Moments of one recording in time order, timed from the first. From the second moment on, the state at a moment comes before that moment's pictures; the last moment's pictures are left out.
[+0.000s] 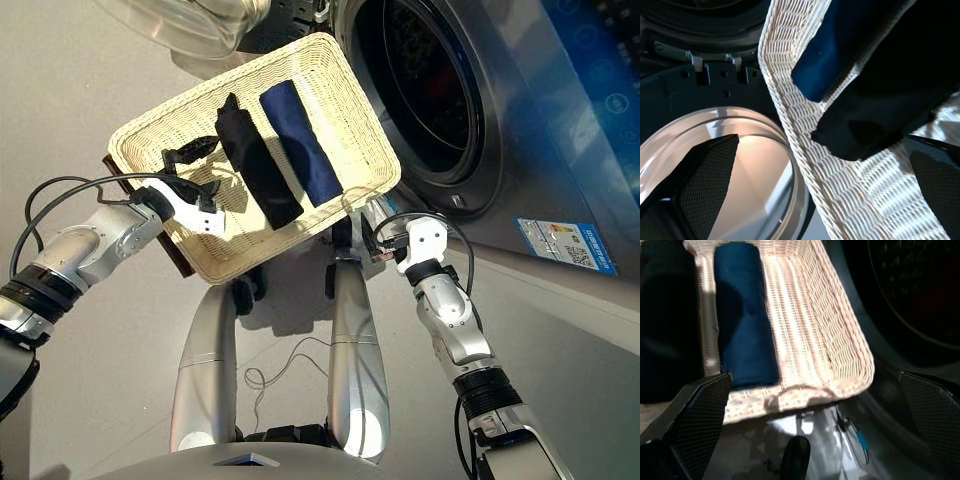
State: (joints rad) left arm -0.82 0.82 -0.65 0.35 0.83 -0.18 0.06; right arm -0.18 -0.54 0.22 0.17 0.37 -0.28 0.05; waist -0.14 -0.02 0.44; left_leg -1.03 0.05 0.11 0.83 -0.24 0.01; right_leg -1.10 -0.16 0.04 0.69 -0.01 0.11
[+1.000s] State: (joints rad) left arm -1.18 0.63 -0.87 0.76 0.89 -0.07 -0.13; right arm -0.17 -0.55 0.21 0.15 0.41 -0.22 0.19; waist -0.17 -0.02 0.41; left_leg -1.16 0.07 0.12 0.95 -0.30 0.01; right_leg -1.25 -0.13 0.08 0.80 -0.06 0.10
